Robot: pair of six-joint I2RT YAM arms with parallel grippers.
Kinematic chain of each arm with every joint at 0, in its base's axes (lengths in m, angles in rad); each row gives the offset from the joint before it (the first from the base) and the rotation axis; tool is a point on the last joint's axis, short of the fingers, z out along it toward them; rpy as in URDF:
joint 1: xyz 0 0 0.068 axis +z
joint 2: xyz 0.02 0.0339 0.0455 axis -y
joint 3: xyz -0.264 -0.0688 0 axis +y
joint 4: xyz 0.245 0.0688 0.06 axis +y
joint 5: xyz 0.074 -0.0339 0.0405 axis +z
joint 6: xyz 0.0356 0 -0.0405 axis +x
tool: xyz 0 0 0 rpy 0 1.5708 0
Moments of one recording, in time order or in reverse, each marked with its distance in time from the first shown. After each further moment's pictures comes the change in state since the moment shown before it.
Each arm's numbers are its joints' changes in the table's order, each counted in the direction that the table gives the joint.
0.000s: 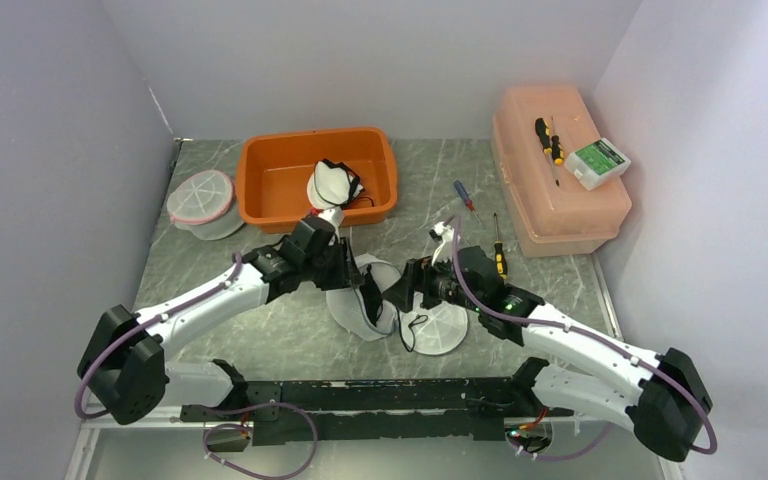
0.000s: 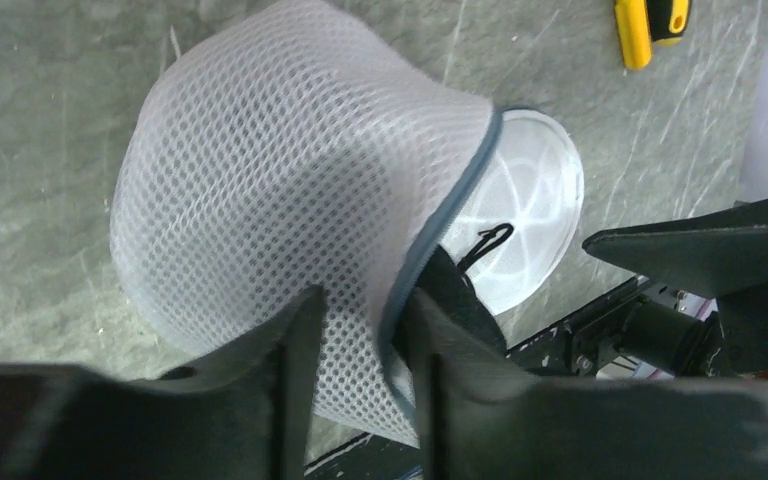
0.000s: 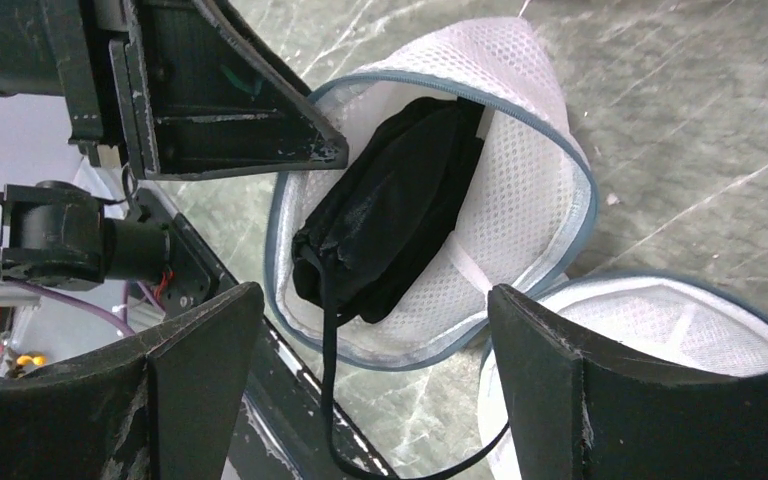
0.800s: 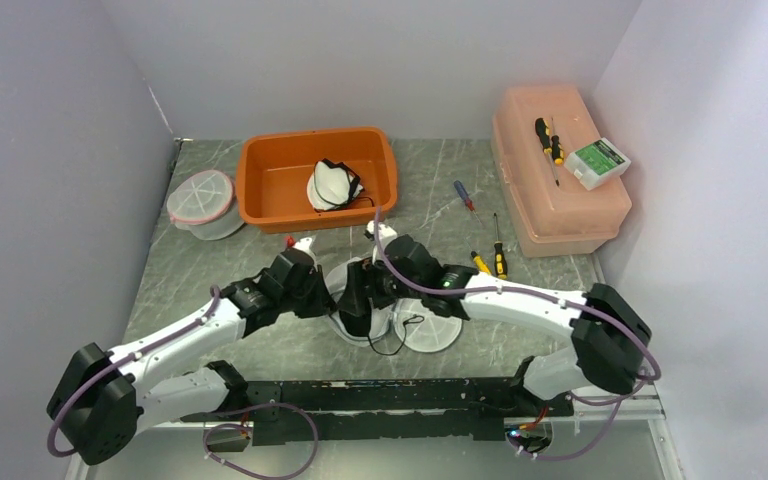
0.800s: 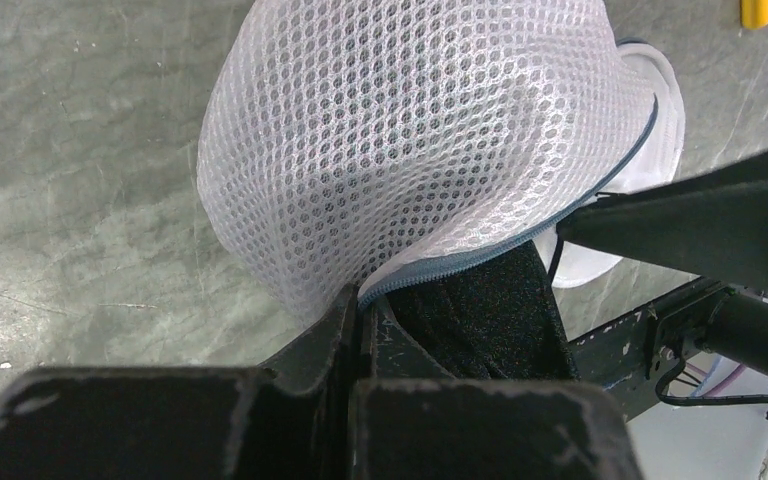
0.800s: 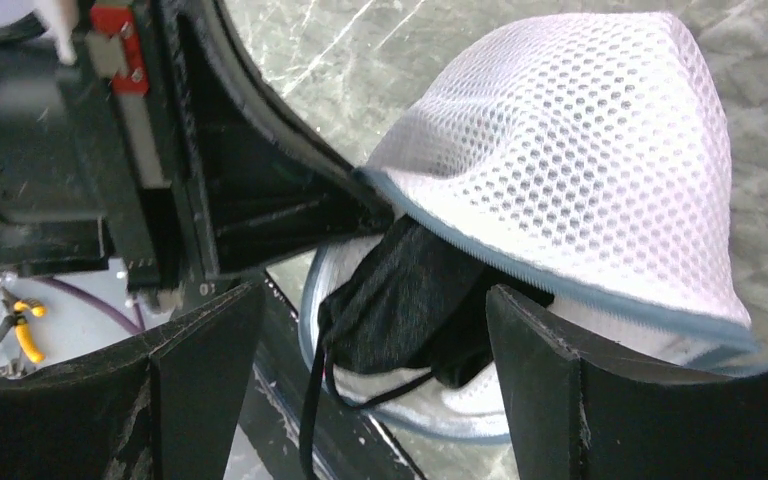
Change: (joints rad) left arm 0.000 0.220 0.270 -0.009 0.074 -0.018; right arm 0.175 -0.417 -0.273 0.010 0.008 0.026
